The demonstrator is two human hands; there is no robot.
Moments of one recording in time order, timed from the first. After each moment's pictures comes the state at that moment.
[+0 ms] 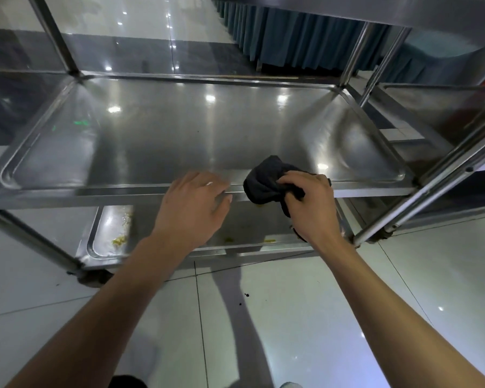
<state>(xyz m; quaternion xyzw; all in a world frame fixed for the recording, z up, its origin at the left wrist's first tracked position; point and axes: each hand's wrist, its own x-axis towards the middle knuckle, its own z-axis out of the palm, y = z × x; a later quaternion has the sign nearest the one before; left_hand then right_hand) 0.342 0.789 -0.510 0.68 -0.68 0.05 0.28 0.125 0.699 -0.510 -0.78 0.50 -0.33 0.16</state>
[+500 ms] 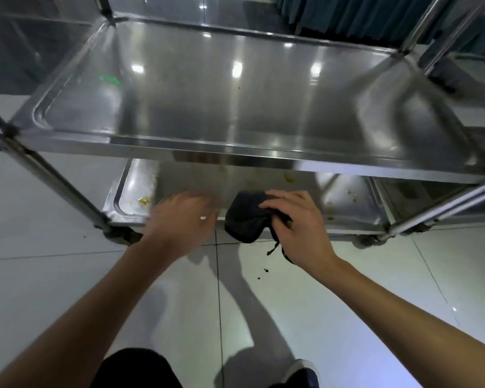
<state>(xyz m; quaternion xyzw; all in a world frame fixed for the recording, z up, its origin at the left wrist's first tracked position) 0.391 0.853 -0.586 0.77 -0.61 -0.09 0.17 0.164 0.756 -0.597 -0.86 0.35 -0.30 0.22</state>
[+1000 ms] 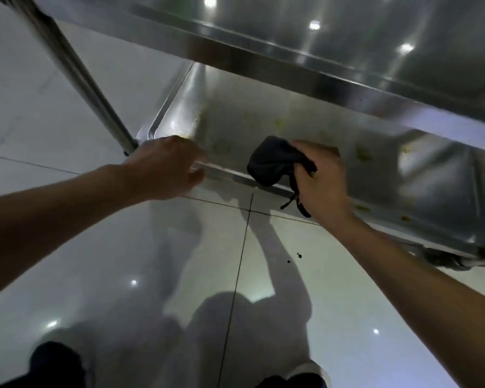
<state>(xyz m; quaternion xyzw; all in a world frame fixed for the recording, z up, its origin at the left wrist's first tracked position) 0.468 0.875 -0.657 0.81 -0.58 -0.12 0.05 0.246 0.698 -0.697 -0.86 0.32 -0.27 0.29</state>
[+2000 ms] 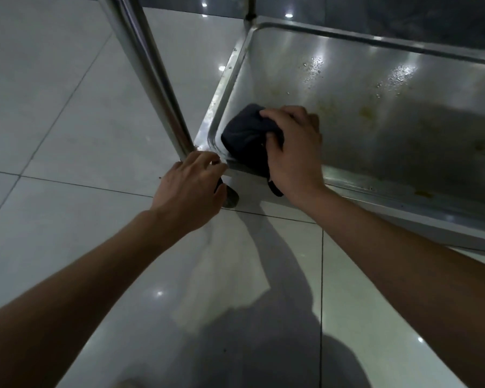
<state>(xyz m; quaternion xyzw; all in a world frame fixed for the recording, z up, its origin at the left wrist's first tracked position) 0.574 0.922 -0.786 0.82 -0.56 -0.04 0.07 0.457 0.769 -0.774 -0.86 0.36 -0.26 0.24</state>
